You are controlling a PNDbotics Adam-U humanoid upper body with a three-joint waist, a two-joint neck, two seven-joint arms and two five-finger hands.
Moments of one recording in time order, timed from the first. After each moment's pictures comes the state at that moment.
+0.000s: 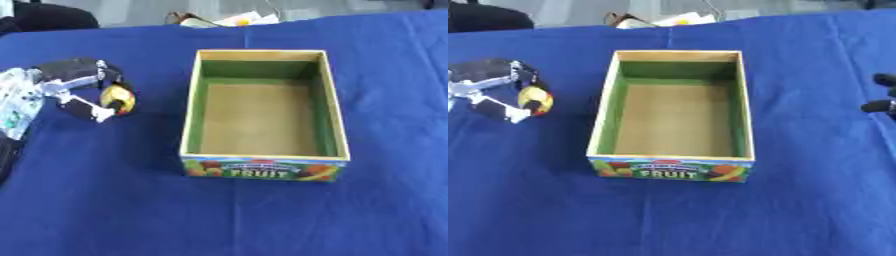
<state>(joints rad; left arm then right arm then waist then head) -0.89 0.61 -0.11 -0.99 -0.81 -0.67 -0.43 -0.22 -0.23 -0.23 -1.98 -0.40 -0.08 0.17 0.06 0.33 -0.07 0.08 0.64</state>
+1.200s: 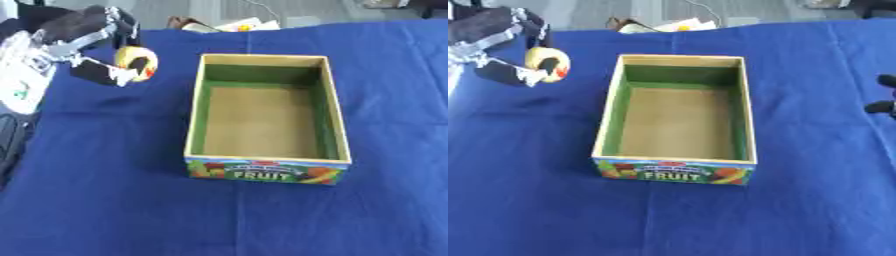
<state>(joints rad) -0.98 0.53 -0.05 -1.20 -0.65 -0.75 -0.36 -0.22 -0.23 -0.23 -1.98 -0.42 -0.08 0.17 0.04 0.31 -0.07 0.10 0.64</state>
